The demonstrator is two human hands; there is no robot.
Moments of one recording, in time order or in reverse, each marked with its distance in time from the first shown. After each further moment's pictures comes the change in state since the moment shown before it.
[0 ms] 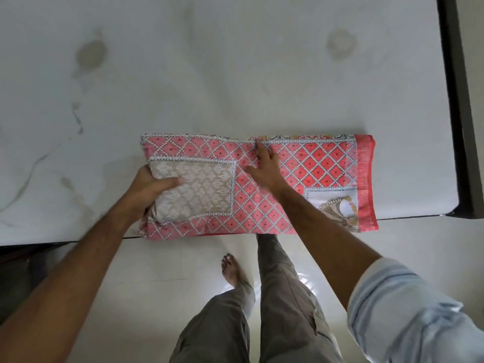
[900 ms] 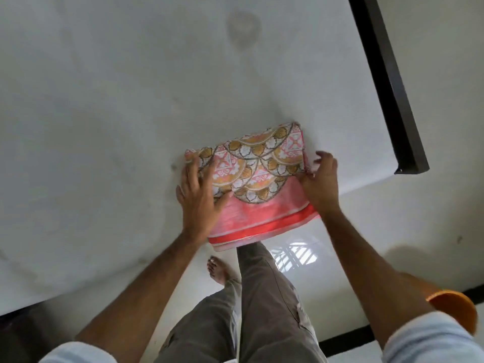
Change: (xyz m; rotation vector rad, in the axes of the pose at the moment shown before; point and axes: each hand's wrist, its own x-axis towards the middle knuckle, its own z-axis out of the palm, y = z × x) left_hand 0.042 -0.042 0.250 1.085 0.048 0.590; right_hand -0.071 0.142 -0.195 -0.045 0.645 0.221
